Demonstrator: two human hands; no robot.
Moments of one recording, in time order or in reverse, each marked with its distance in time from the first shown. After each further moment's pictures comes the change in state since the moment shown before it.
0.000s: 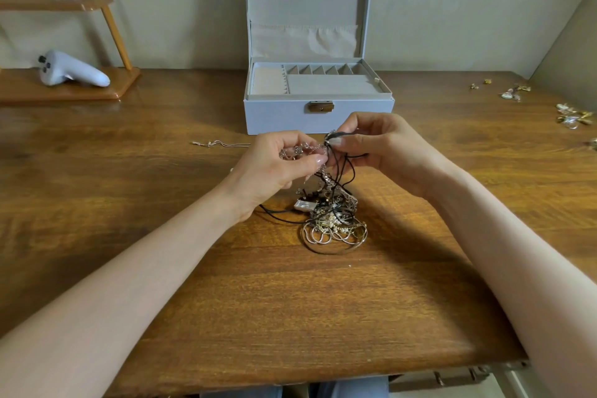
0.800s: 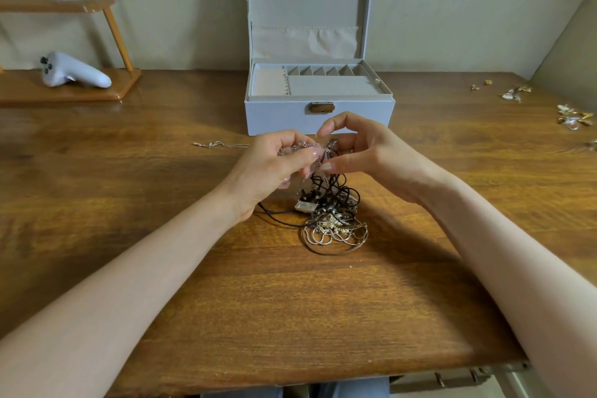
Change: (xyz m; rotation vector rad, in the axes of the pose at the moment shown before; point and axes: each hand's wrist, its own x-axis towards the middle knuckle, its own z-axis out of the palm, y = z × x) left_hand 0.000 0.003 0.000 -0.045 0.030 -0.032; right_hand -0.001 -0.001 0.008 -0.119 -0.072 0.026
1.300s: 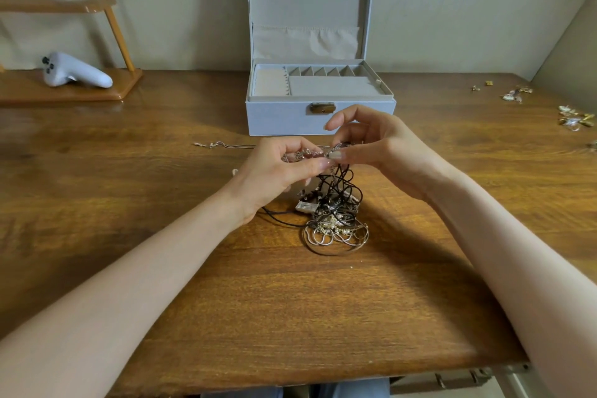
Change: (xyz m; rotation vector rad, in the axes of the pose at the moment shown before) left_hand 0.000 -0.004 0.001 0.061 -0.022 0.017; right_hand 0.000 -0.001 -0.008 0.017 0.060 -0.078
